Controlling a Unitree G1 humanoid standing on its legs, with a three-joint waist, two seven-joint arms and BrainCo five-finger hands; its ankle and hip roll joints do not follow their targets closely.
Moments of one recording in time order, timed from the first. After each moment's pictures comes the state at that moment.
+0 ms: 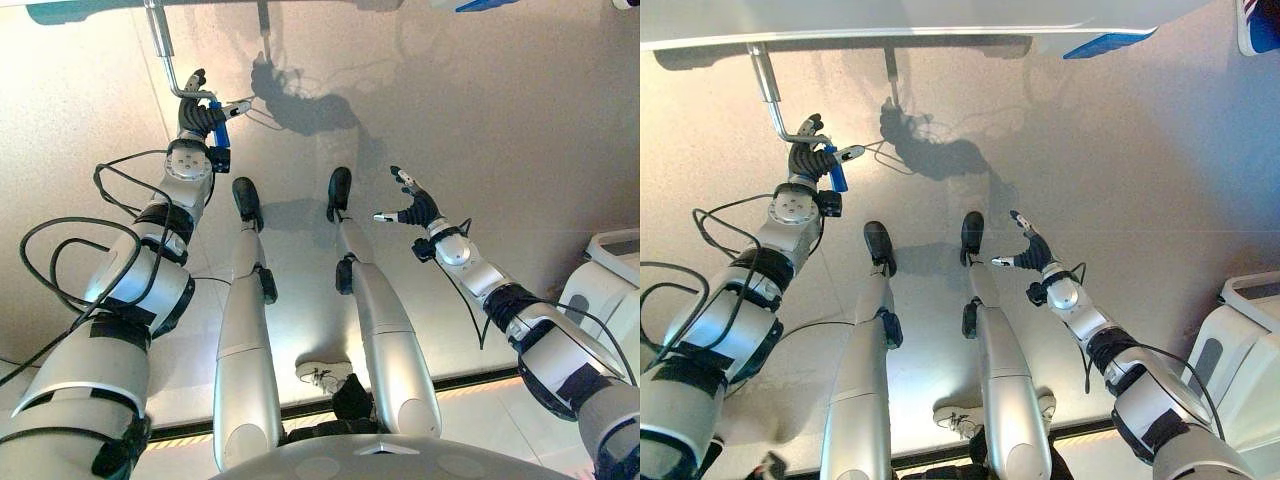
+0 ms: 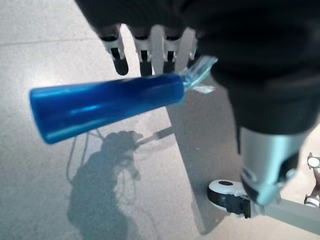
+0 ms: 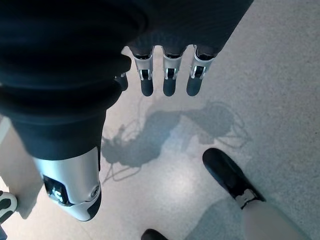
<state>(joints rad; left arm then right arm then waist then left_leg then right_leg) -1.13 0.52 -0.59 1.24 -0.58 -0.31 0.23 -0.67 -0.49 0.68 0.82 0.22 -0.35 -0.23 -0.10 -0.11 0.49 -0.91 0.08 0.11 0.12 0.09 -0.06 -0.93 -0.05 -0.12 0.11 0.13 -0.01</state>
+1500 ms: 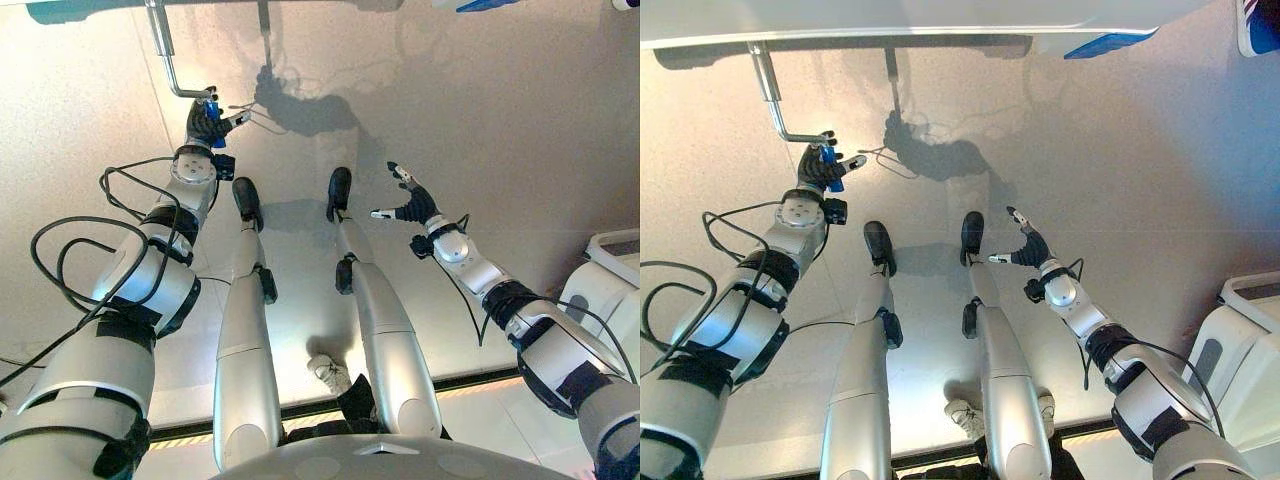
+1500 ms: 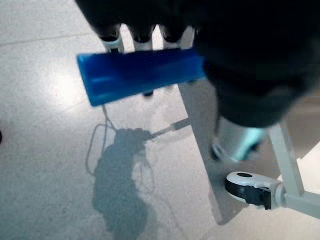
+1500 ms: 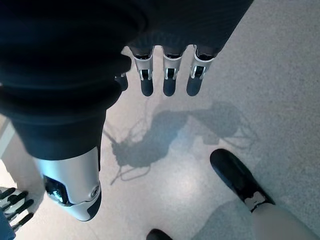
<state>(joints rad) -1.13 0.49 -0.61 1.28 -0.58 -0.27 0.19 -0.68 -0.49 0.69 0.81 0.21 -0.35 -0.23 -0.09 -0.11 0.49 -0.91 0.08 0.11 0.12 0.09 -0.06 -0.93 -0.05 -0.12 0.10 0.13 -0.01</state>
